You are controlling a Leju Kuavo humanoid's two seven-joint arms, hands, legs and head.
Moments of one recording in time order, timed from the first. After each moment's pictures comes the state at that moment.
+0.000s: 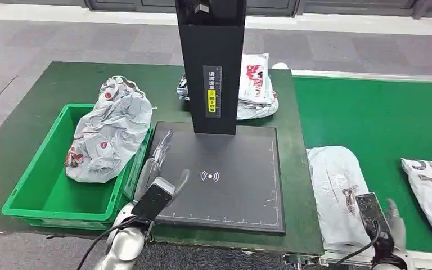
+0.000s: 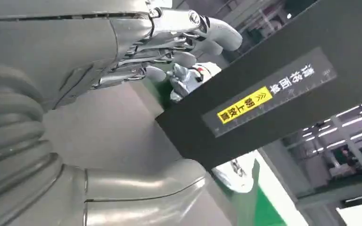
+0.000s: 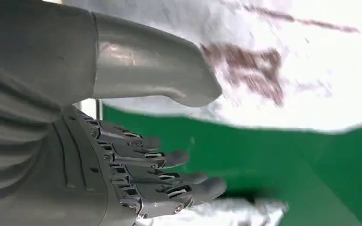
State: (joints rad) left arm -0.06 -0.19 -0.18 -1.55 -0.49 0.08 -0.23; right arm 0.02 0.06 -0.42 -1.34 0.97 0.14 0.03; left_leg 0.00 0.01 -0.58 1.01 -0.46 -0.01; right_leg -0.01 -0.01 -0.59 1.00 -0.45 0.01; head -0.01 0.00
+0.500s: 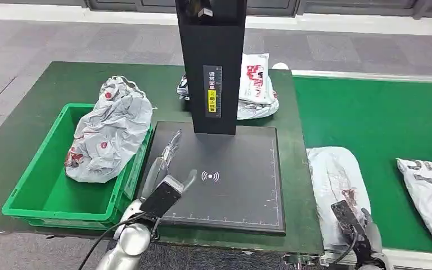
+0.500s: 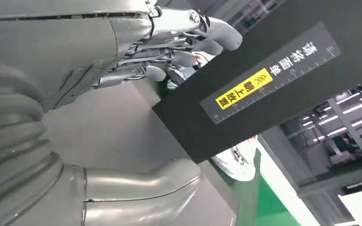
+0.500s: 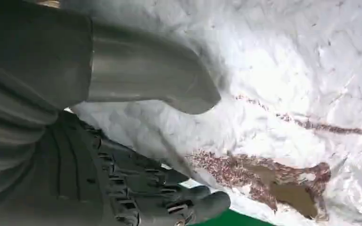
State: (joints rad) left arm -0.10 -0.19 -0.21 -1.47 -0.49 0.09 -0.25; right arm 0.01 0.05 -0.34 -1.18 1.02 0.19 0.05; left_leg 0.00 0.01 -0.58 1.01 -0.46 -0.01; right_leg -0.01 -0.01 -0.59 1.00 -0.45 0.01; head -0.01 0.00
